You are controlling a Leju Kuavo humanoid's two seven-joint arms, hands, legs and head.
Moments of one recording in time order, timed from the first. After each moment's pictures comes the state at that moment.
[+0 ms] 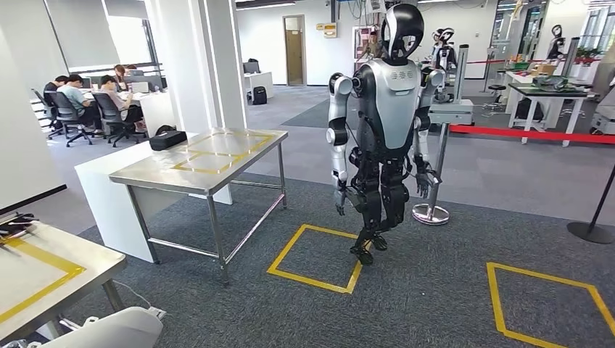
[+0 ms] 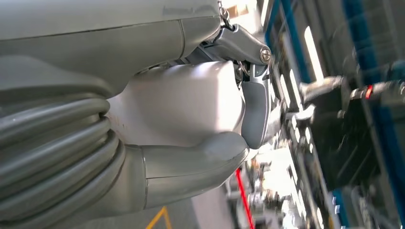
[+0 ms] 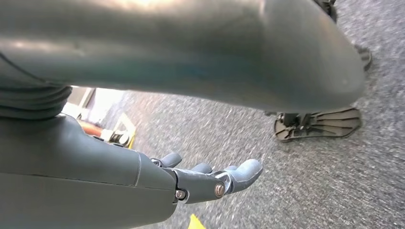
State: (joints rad) left arm -0.04 0.23 0.18 -1.72 0.42 -0.63 -0.62; right arm -0.01 0.07 -0.16 -0.18 0.19 0.02 0.25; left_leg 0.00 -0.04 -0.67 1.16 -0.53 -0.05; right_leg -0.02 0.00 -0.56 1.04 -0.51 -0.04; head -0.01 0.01
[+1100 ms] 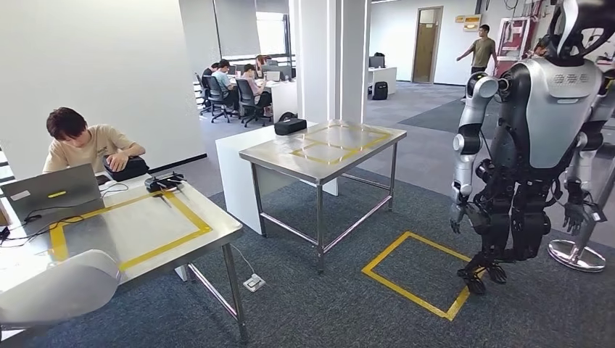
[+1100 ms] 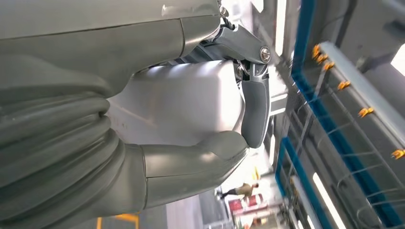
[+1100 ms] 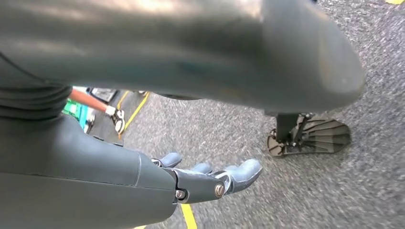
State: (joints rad) left arm -0.22 0.26 0.21 -1.67 0.34 -0.43 -0.62; right arm -0.04 0.11 -0.17 -0.18 0.16 0.00 0.25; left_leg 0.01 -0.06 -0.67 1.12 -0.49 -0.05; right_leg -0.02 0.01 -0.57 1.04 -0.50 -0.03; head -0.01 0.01
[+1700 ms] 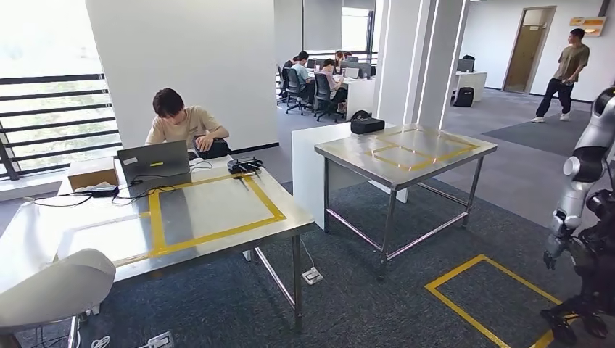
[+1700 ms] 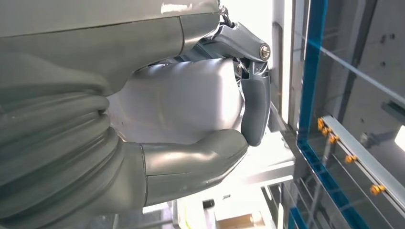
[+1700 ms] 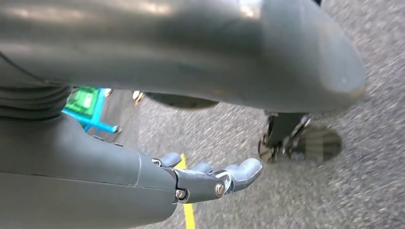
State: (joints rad) left arm -0.18 0.23 0.21 -1.71 0.30 -0.38 -0.66; right arm -0.02 0.11 -0.18 -0.18 0.16 0.00 0.25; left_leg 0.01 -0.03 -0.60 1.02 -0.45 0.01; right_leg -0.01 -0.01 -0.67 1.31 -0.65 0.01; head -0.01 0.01
